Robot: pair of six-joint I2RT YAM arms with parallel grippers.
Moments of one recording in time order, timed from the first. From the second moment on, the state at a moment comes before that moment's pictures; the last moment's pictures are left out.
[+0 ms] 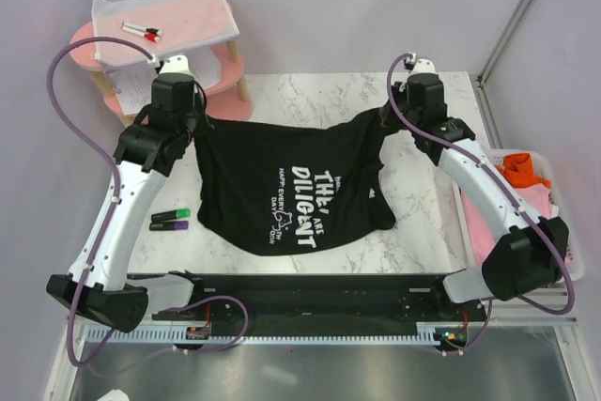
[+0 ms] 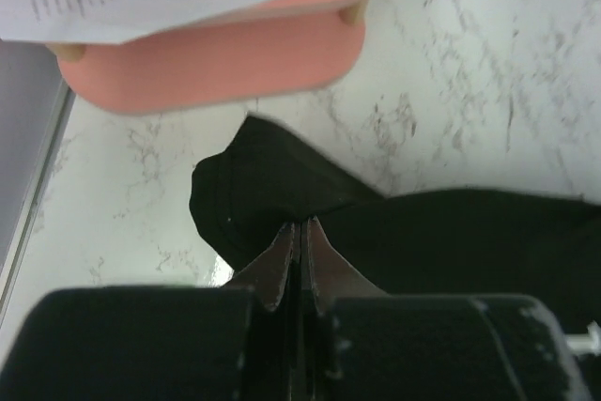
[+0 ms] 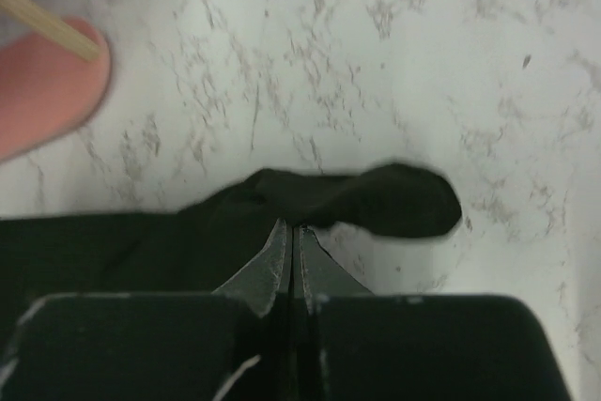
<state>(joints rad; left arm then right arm) -0.30 1.22 1.55 -0.82 -0.40 -0.30 0.31 1.38 1.32 -0.32 0.08 0.36</state>
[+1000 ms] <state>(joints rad) -0.30 1.01 1.16 -0.91 -0.31 -0.44 0.31 1.23 0.83 -0.37 0.00 0.58</state>
